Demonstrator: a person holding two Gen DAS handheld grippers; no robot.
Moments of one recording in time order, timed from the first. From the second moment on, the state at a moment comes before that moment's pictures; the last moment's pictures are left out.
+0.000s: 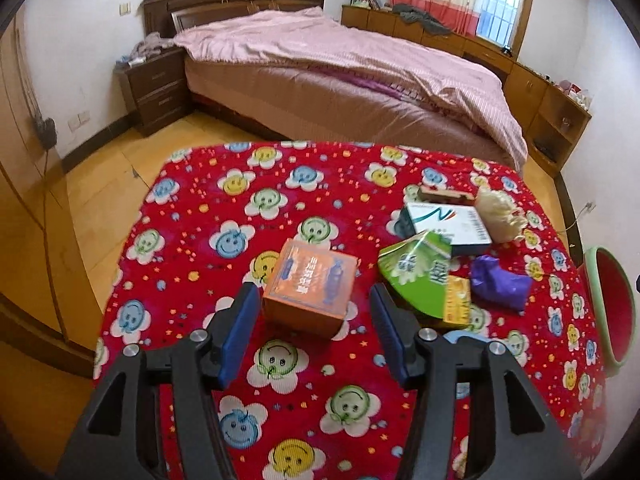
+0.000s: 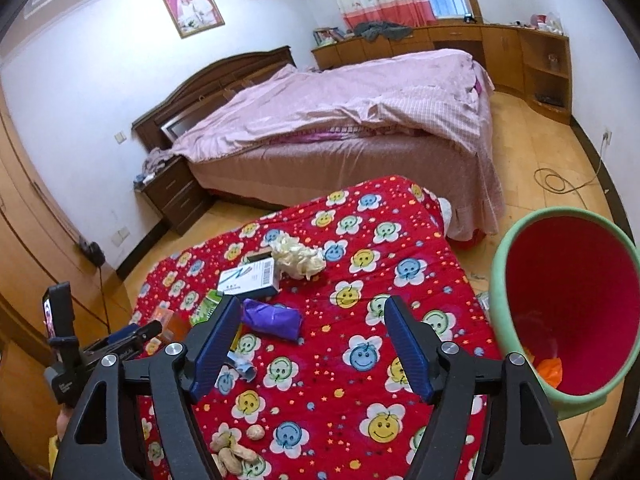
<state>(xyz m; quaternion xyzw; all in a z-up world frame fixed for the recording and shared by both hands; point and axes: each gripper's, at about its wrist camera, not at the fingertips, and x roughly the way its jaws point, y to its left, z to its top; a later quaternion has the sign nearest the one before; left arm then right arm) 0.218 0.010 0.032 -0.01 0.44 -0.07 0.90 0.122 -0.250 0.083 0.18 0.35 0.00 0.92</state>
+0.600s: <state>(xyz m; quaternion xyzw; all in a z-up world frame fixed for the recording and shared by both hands) 0.238 0.015 -0.003 -0.04 0.42 -0.09 0.90 0.167 -0.222 0.034 0.16 0.41 0.00 0.90</state>
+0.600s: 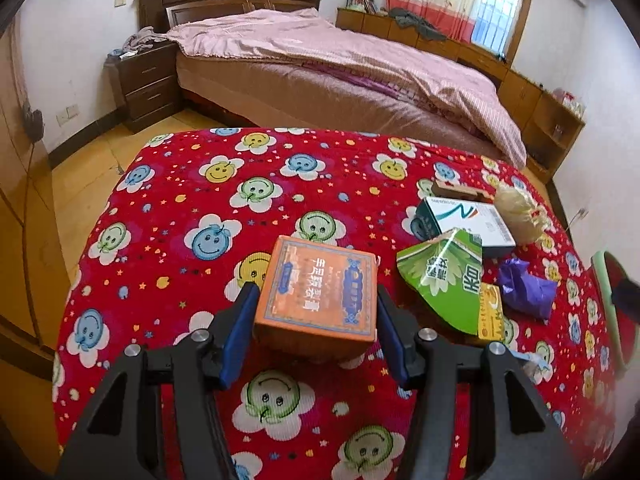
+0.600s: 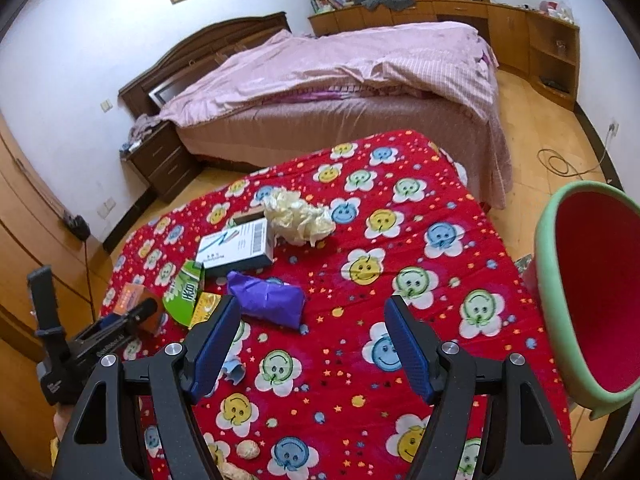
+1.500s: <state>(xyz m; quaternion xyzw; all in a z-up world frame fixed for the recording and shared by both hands) 0.230 0.037 -0.005 -0.08 0.39 -0.07 0.92 0.230 -0.163 -0.020 0.10 0.45 -0.01 0.89</state>
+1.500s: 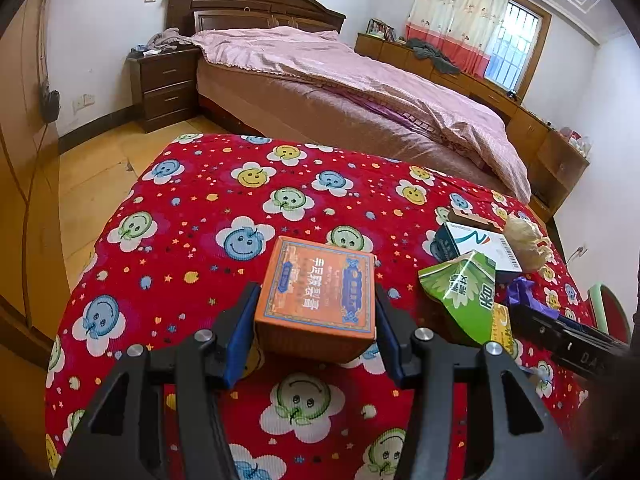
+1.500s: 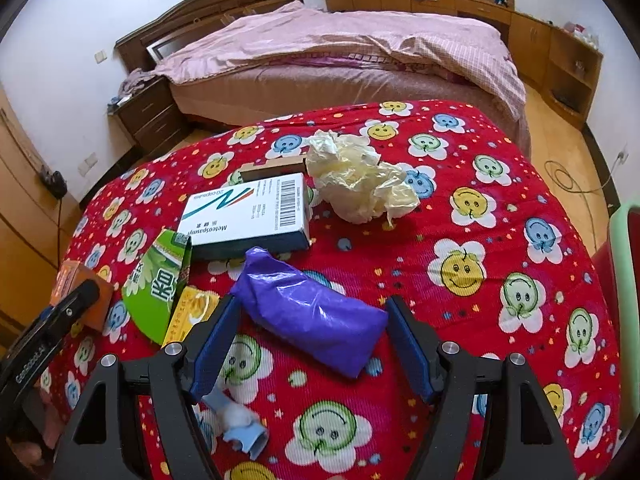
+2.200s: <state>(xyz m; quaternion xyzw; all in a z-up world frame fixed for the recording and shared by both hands) 0.225 0.041 0.001 -0.10 0.37 -0.07 0.92 0.180 -0.203 0.006 0.12 0.41 -0.03 0.90</state>
